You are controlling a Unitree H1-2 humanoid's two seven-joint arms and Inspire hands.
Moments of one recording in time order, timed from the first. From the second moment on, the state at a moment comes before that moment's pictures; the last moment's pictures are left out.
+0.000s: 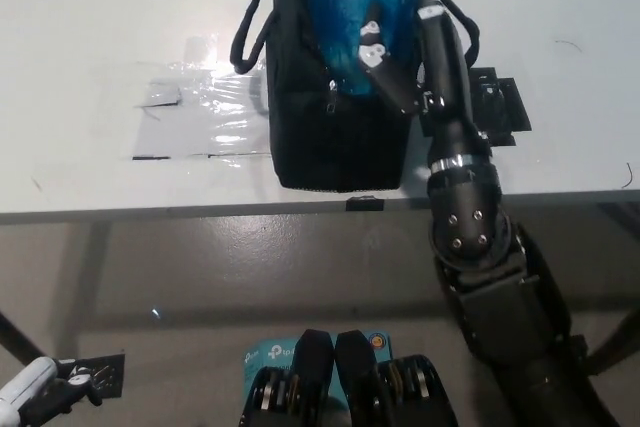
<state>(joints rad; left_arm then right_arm) 0.01 0.33 0.25 -0.20 0.66 0.46 -0.79 -0.73 0.03 0.21 0.23 -0.40 0.03 -0.28</state>
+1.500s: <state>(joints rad) 0.02 0.32 0.25 -0.20 0.65 0.46 -0.79 -0.77 0.10 0.16 0.28 -0.53 0.29 -0.28</state>
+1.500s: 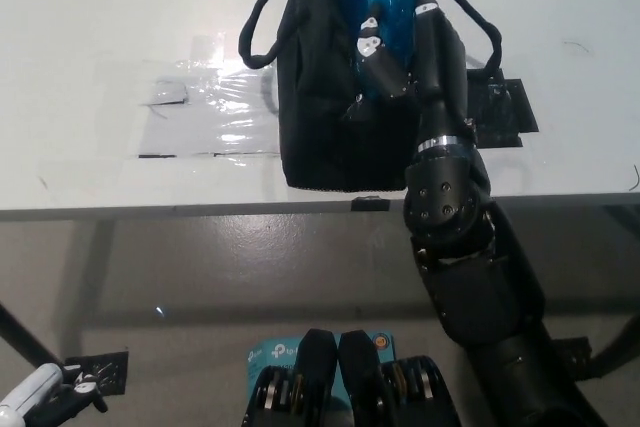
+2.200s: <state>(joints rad) 0.03 0.31 0.25 -0.20 0.65 0.46 -0.79 -0.76 0.13 0.15 0.13 -0.90 0.44 0.02</state>
